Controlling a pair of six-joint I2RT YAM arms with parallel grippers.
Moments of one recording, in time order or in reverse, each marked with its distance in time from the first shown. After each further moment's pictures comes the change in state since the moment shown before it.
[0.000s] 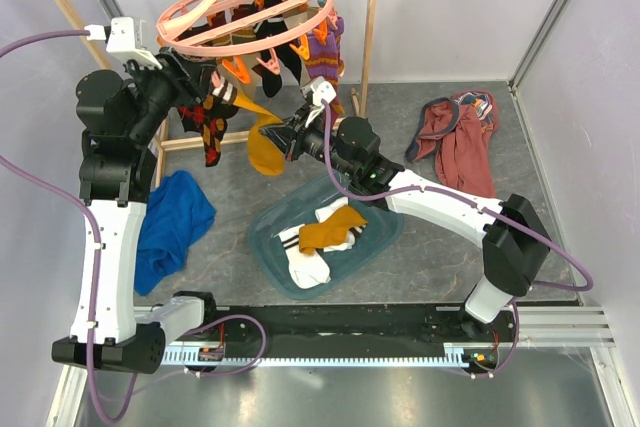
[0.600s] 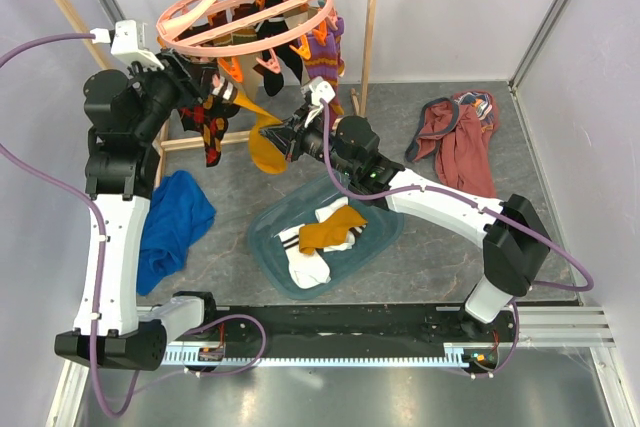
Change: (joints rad) left arm 0.021 0.011 -0.047 0.028 0.005 -0.040; right arm 0.000 0.000 0.008 -0.026 -0.003 0.002
